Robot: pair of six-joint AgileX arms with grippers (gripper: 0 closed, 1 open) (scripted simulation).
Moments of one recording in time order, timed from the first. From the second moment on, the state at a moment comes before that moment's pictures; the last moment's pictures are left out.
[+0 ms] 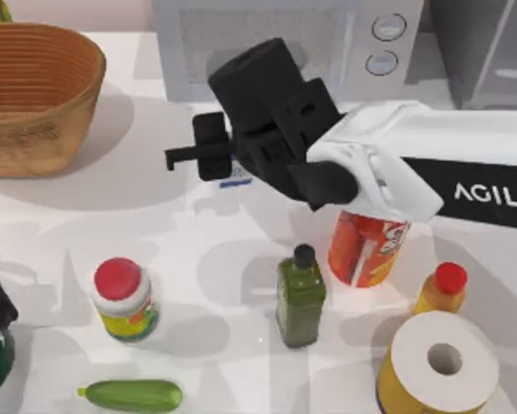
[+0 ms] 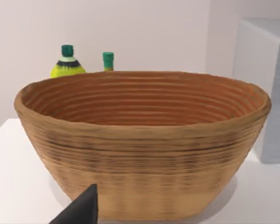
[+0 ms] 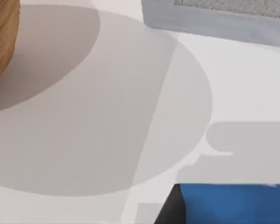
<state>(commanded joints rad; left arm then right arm) 0.00 0.00 0.00 0.00 0.00 0.00 0.81 1.94 1.36 -0.12 0.37 0.43</state>
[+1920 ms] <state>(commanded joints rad) 0.00 0.00 0.00 0.00 0.00 0.00 -0.04 1.75 0.69 0.82 0.02 -0.02</state>
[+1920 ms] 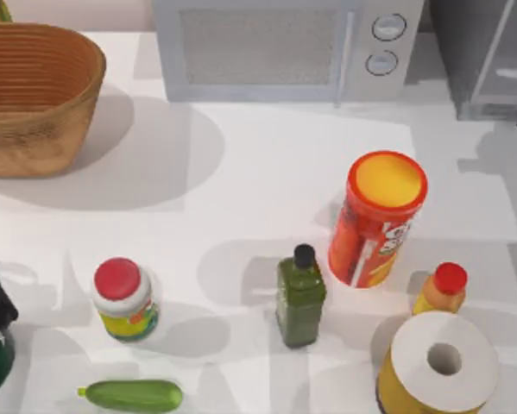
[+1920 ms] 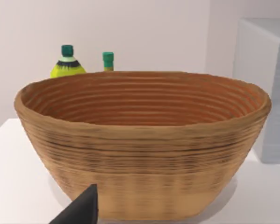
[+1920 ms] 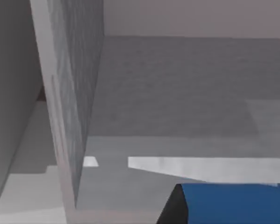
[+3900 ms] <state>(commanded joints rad) 0.00 0.00 0.00 0.00 0.00 0.00 -0.18 2.21 1.79 -0.29 -0.12 -0.10</state>
